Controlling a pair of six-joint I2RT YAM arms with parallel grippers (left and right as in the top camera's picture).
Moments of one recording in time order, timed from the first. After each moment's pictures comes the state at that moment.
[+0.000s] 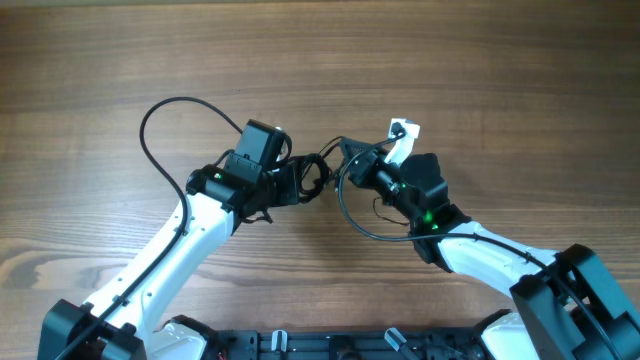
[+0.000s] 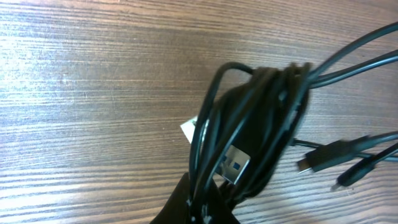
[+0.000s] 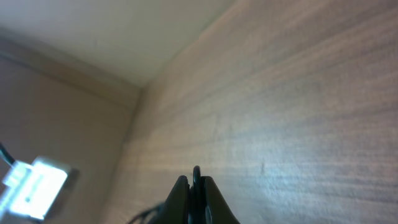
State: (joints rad) left arm -0.45 1.39 0.91 -0.64 0.10 -0.51; right arm 0.53 1.53 0.48 0.77 -0.18 0.93
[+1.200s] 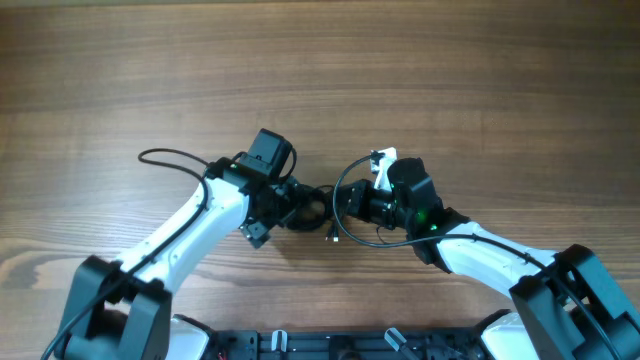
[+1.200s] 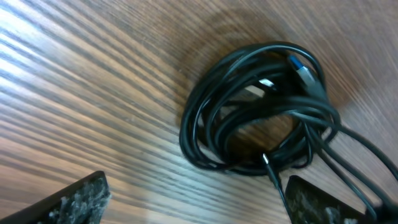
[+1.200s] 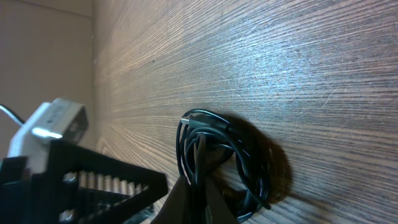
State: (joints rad) left arm -0.45 1.53 0.91 -0.81 0.19 -1.10; right arm 0.54 1.53 0.48 0.42 -0.46 0.99
